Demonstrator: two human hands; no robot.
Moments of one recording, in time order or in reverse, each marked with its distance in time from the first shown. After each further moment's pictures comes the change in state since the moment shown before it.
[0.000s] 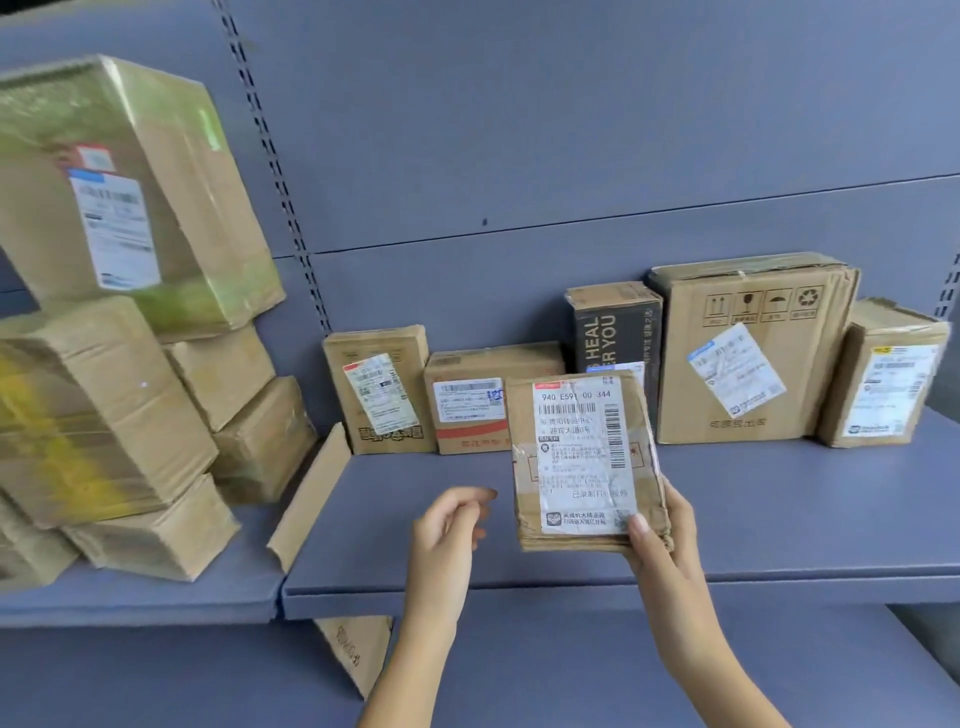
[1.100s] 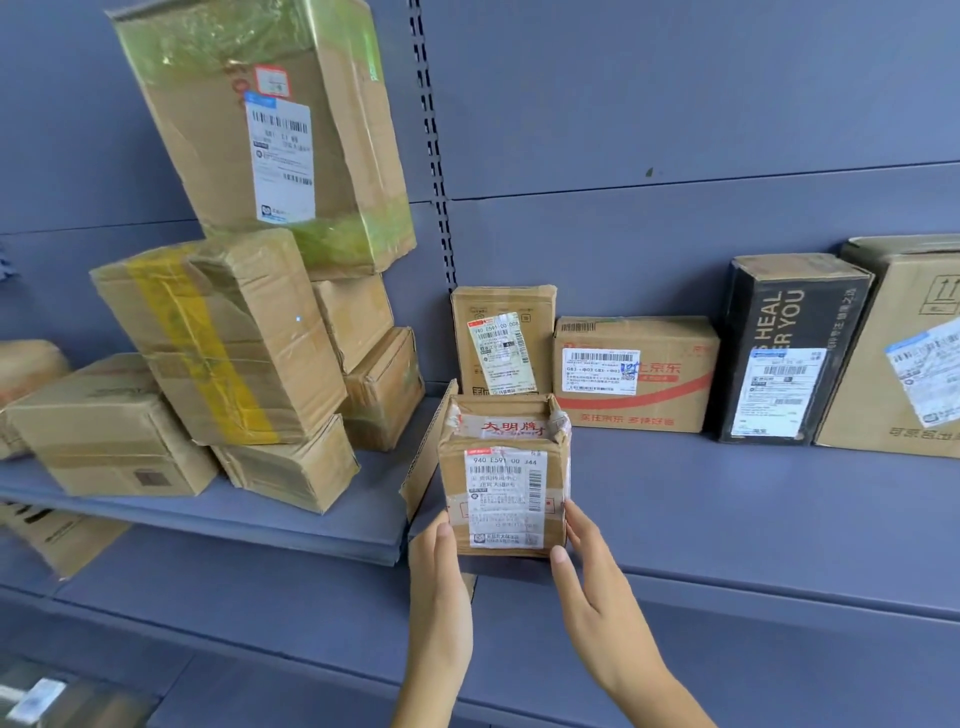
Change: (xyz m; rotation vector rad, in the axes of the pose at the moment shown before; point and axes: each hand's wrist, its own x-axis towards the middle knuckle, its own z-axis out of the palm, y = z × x) left_hand 0.000 -0.071 -0.117 0.018 0.254 -0.147; right_hand -0.028 0.070 0.149 -0.605 -0.350 0.074
